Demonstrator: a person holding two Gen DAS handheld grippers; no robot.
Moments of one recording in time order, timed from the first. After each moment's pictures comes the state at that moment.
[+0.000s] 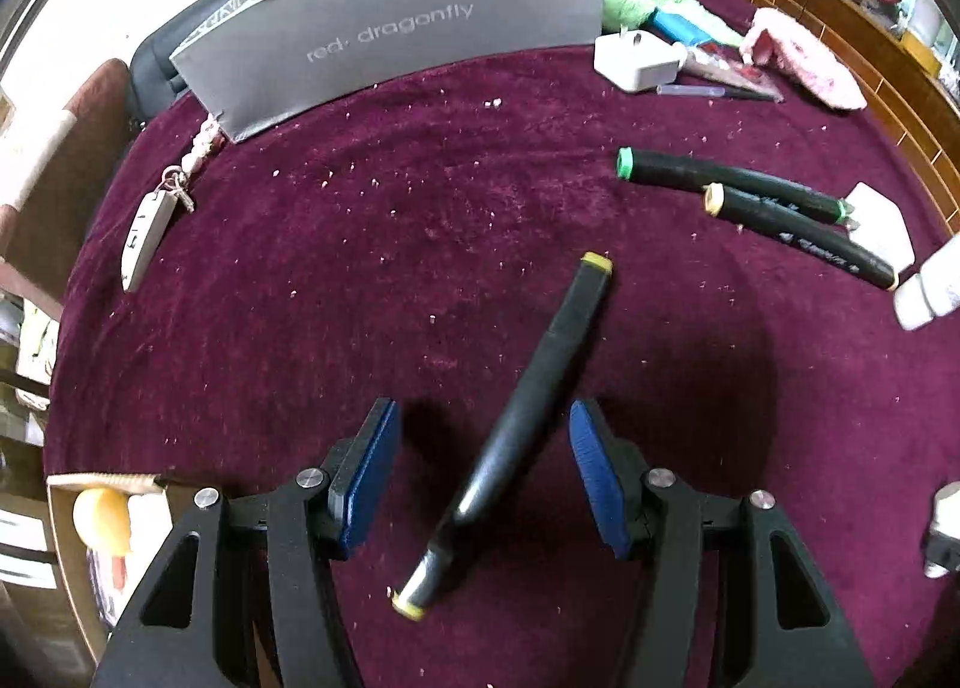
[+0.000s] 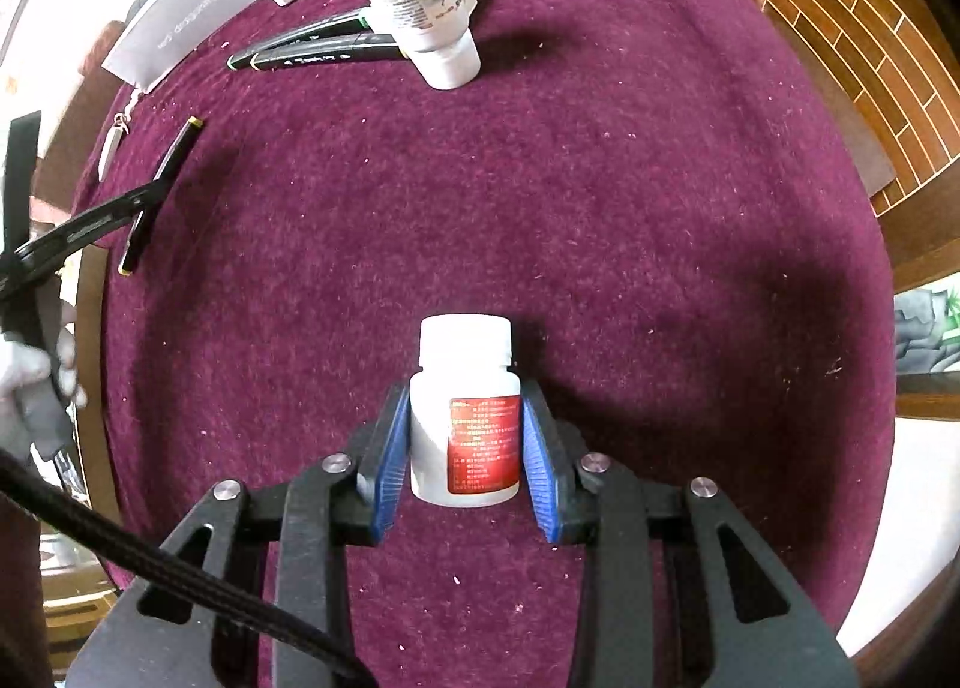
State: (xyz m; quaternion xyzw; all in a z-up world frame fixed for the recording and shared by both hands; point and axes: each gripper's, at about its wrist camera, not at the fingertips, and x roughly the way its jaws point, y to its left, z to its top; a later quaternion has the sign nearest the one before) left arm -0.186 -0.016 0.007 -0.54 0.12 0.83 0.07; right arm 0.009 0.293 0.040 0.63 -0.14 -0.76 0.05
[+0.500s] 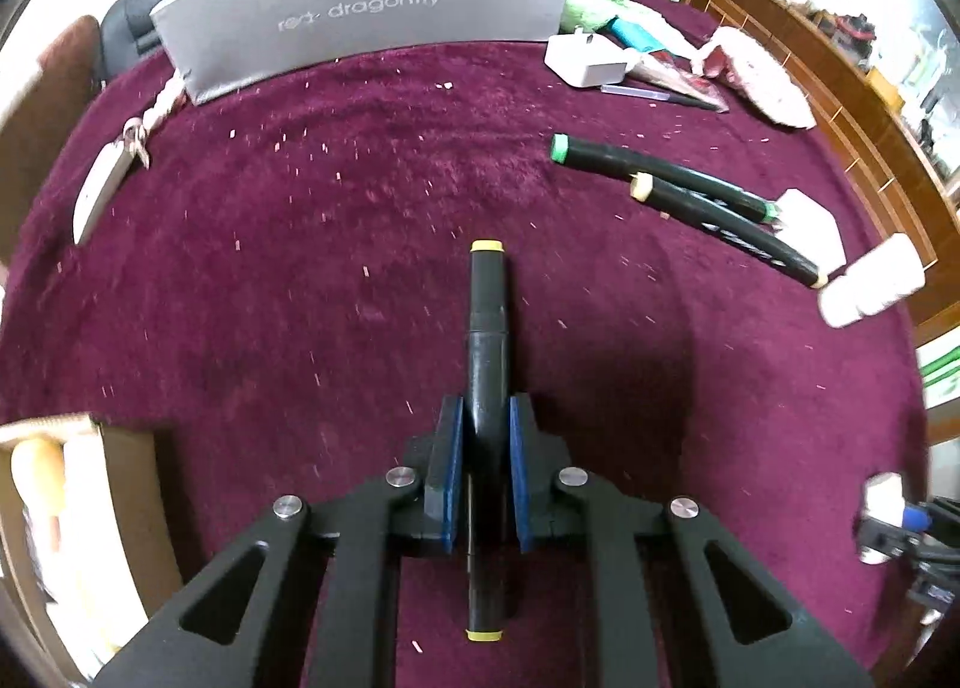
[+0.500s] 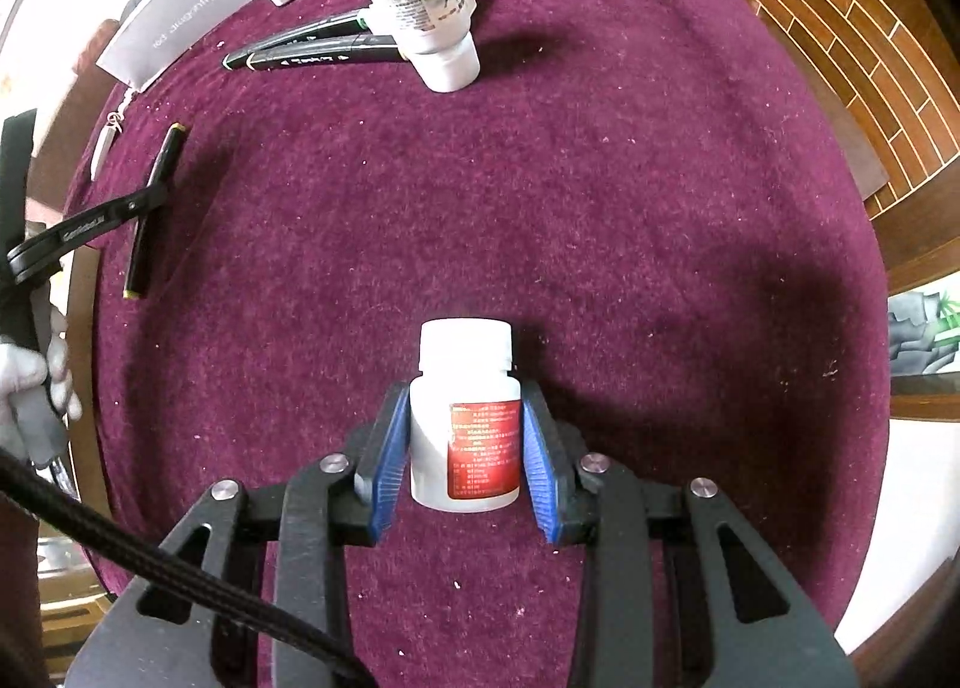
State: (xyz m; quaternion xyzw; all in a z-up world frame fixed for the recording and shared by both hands) left arm -0.160 -0.024 0.015 -0.57 0.04 0.81 0.13; right arm 0.002 0.284 0.040 0.63 -0.13 -0.77 0.04
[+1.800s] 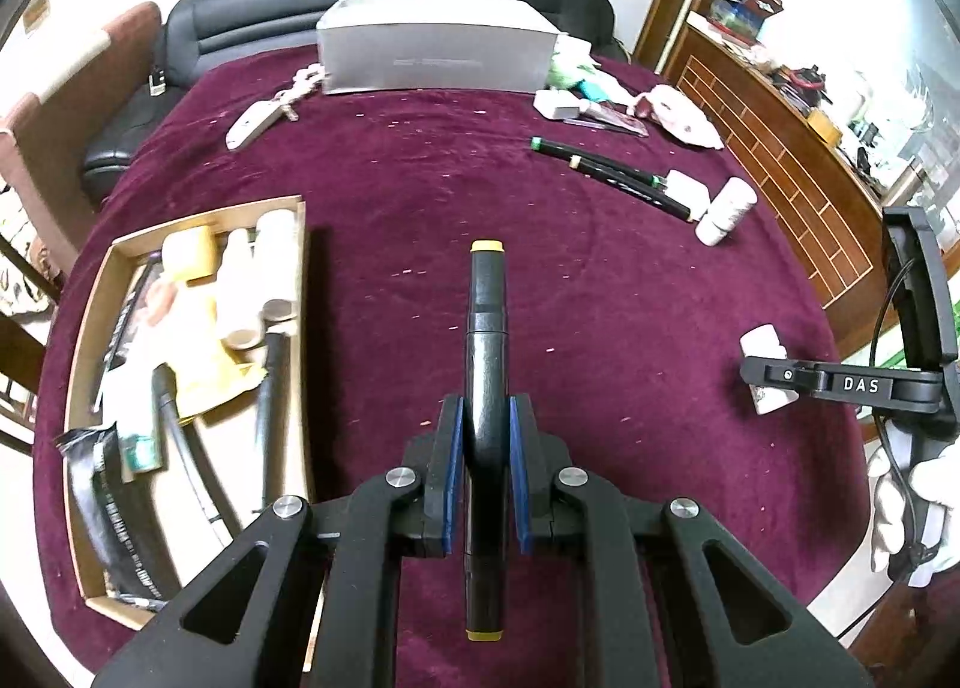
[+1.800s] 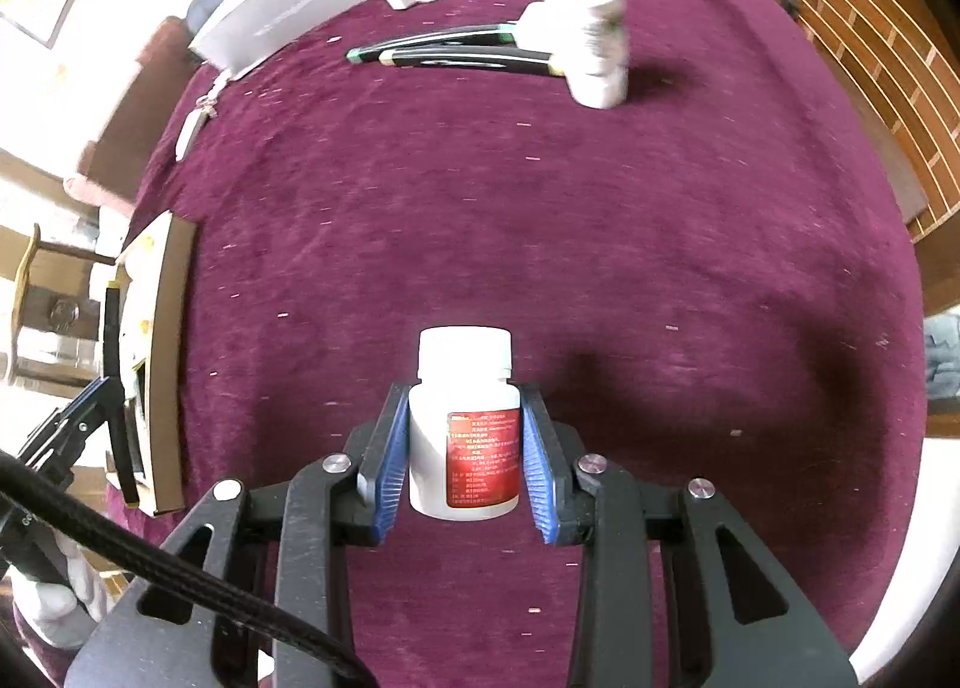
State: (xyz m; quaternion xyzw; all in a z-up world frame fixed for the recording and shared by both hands) left arm 0.011 -0.097 0.101 -0.51 -0.01 0.85 0.12; right arm 0.023 0.225 0.085 0.60 -0.15 -0.78 0.11
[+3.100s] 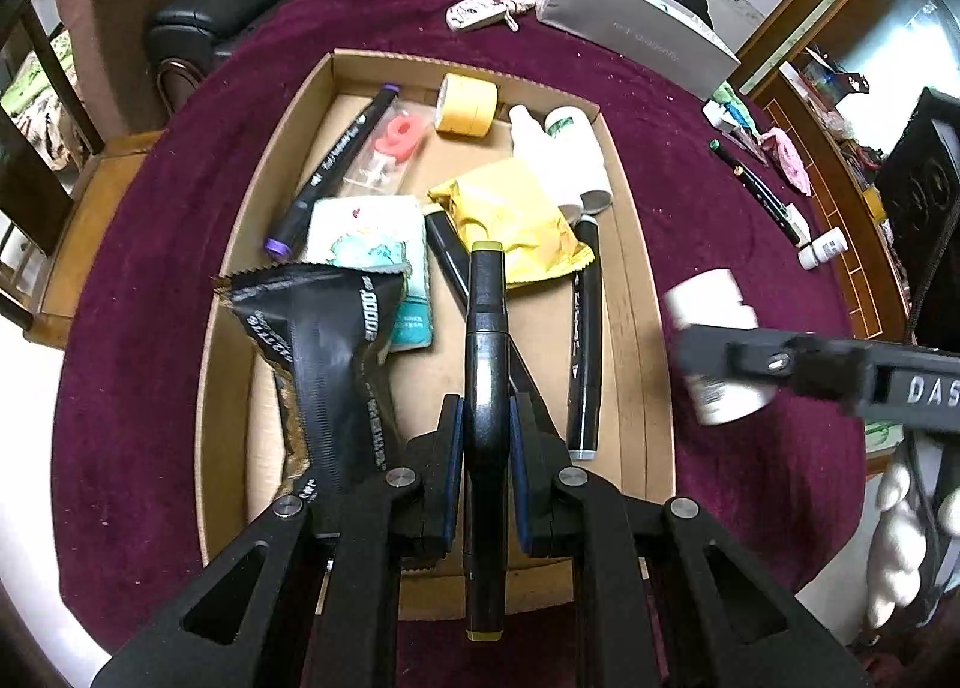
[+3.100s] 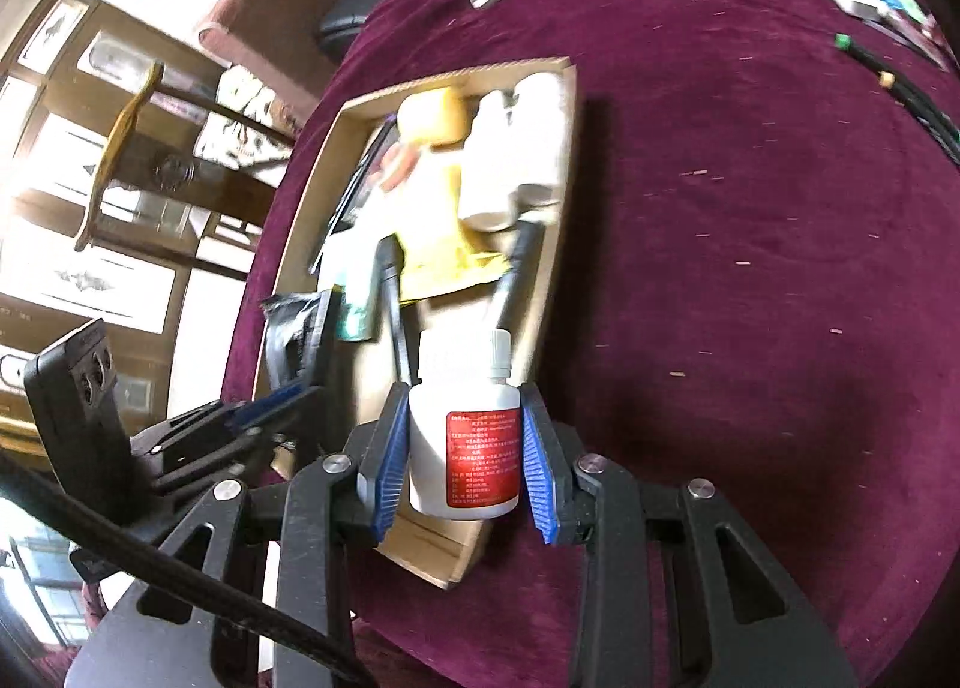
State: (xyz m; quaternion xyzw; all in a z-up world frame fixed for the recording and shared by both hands) left arm 0.029 -0.294 0.044 -0.57 -0.12 0.81 0.09; right arm 0.020 -0.072 0.095 0.63 -0.09 -0.72 0.28
